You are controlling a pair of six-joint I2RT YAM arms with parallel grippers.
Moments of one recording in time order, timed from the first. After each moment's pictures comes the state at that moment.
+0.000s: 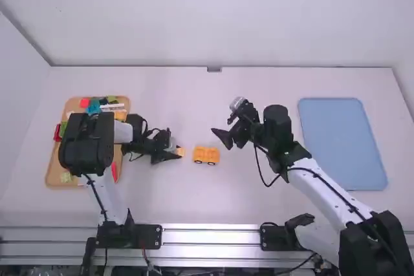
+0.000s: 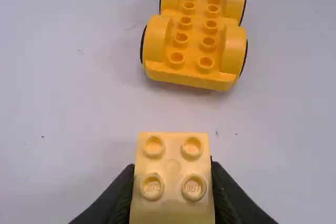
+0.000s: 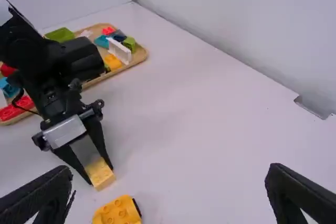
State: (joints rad) left arm 0.11 2.02 0.84 -0.38 0.99 1.56; right arm 0.40 1.23 0.63 0.19 -0.53 -0.19
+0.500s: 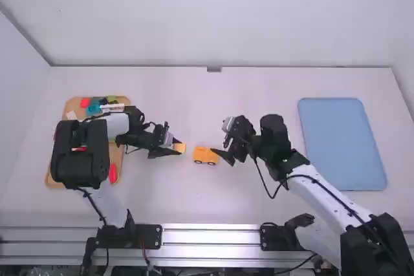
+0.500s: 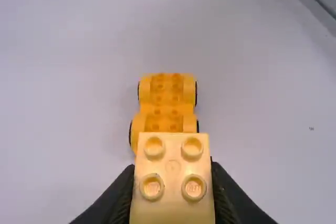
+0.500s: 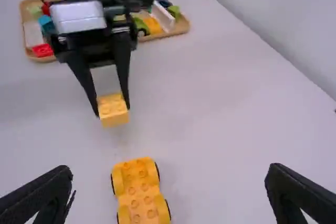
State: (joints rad) left arm 0.08 1.88 0.96 -0.81 1.11 1.87; right arm 0.44 1.20 0.51 0.23 -0.64 -0.47
